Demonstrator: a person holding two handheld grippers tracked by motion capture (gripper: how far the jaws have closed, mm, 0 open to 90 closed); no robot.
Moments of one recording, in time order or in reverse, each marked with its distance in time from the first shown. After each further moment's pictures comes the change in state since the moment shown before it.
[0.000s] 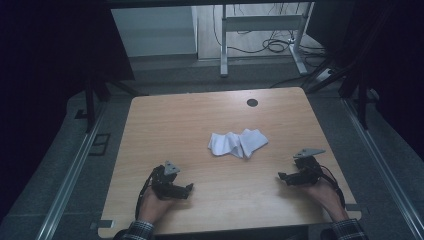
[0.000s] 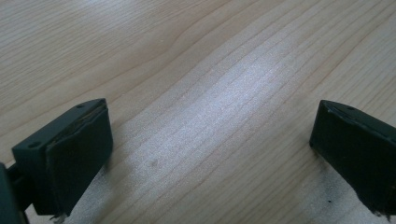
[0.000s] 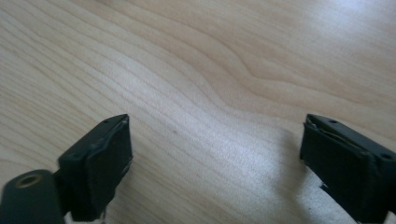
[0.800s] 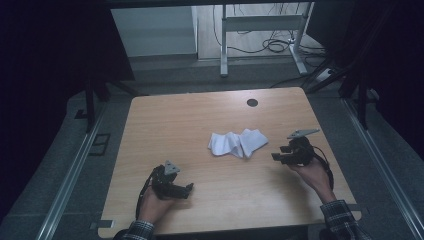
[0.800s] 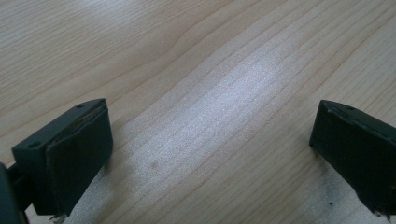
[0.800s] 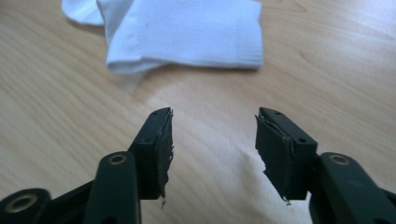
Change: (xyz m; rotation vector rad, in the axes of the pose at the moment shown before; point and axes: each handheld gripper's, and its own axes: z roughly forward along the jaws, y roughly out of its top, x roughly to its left) left arm 0.000 0.001 0.000 -0.001 0.003 -0.002; right arm -0.010 0.059 0.006 -0.039 0.106 0.018
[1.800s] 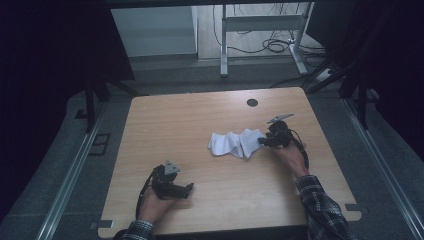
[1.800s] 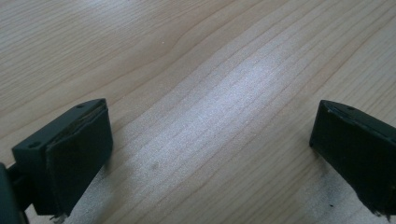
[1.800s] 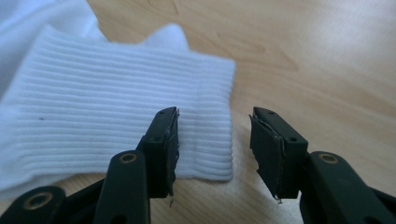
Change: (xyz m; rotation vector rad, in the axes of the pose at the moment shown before) left arm 0.000 0.001 0.001 -0.001 -0.001 0.001; right arm -0.022 0.048 0.081 0.044 -0.078 0.001
